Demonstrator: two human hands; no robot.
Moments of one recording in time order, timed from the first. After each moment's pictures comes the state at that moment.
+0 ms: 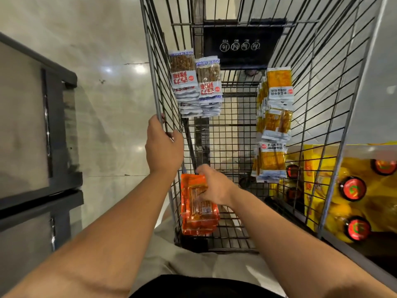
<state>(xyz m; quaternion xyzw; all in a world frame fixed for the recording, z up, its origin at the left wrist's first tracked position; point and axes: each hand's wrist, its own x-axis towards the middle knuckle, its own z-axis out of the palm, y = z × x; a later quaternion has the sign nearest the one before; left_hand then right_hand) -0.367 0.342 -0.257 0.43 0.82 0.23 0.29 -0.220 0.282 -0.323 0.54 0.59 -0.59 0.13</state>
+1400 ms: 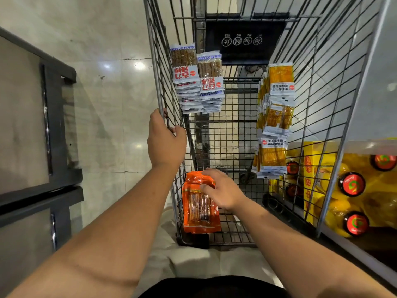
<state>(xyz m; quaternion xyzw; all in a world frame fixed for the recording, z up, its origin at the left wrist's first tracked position) -0.368 0.342 -0.254 0.43 0.83 0.22 0.30 -0.209 0.252 -0.312 0.58 0.56 -0.59 0.05</state>
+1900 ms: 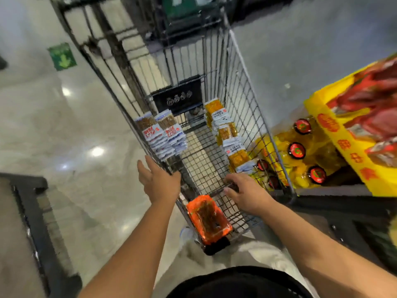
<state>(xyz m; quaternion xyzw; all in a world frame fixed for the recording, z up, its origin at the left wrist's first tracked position) -0.388 0.323 -0.195 0.55 0.76 0.05 0.34 -0.186 0.208 -0.179 0.76 0.50 -0.42 -0.03</state>
